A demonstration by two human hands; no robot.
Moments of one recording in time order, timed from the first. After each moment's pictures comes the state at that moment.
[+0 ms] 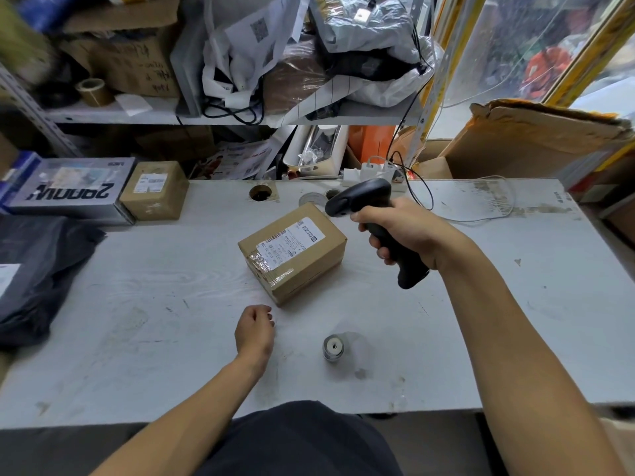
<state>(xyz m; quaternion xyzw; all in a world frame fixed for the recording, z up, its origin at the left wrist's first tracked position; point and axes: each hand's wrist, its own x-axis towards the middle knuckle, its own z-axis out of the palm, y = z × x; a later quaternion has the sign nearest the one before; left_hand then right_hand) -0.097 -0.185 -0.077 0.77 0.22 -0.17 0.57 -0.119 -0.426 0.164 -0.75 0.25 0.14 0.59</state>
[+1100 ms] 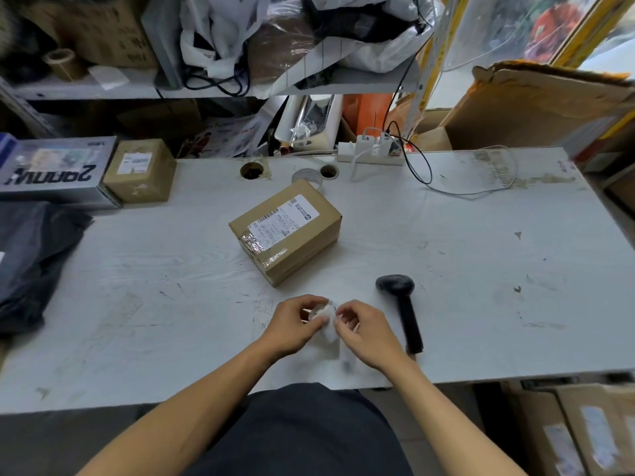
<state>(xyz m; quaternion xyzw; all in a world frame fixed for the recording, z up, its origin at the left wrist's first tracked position) -0.123 -0.209 -0.078 0.81 -0.19 -0.29 0.47 -0.224 -0.373 -0.064 -0.87 0.19 0.06 0.45</state>
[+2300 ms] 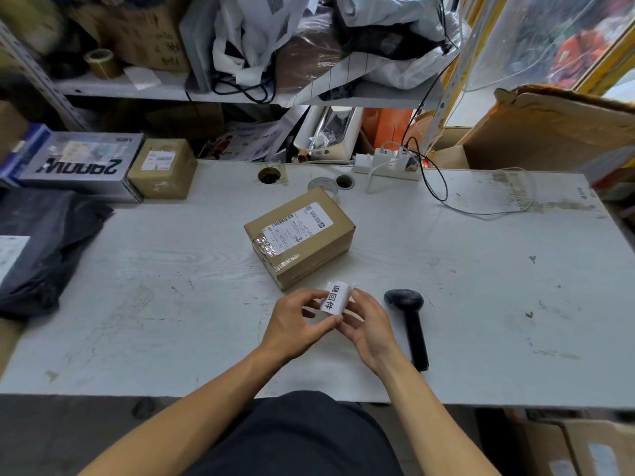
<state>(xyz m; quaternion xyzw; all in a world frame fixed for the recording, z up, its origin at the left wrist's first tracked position) -0.125 -0.208 -0.053 0.83 -0.23 -0.12 0.49 -0.188 -0.357 -0.045 -0.38 0.36 -0.01 0.85</state>
